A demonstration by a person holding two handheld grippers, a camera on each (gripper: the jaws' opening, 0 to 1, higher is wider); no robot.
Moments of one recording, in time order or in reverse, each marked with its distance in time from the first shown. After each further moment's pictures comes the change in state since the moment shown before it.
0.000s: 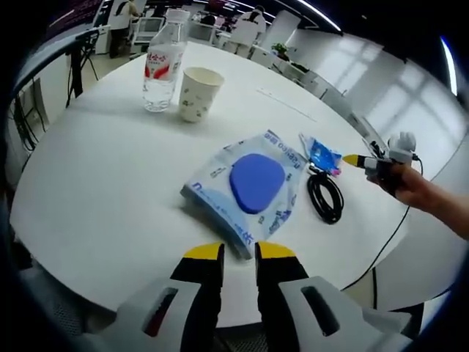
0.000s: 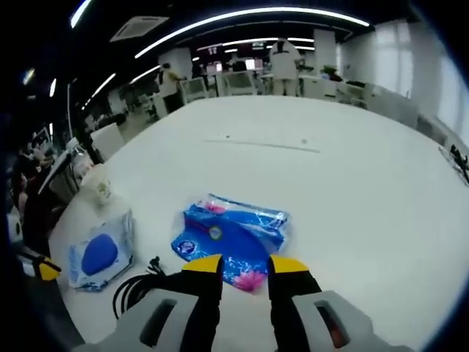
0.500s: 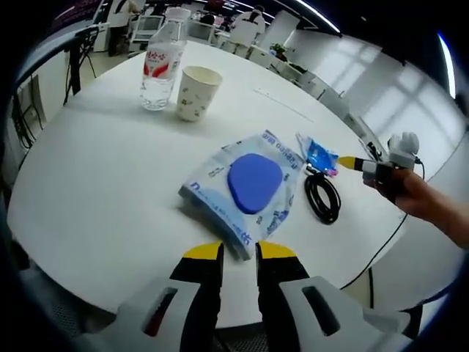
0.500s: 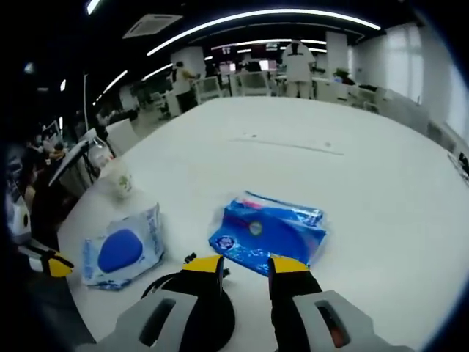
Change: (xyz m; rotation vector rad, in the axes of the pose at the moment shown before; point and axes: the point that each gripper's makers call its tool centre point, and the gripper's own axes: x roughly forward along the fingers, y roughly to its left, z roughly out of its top) left arm 0.001 -0.001 0.000 -0.003 0.005 -0.026; right arm -0.004 0.048 -0.004 -0.036 -0.001 0.072
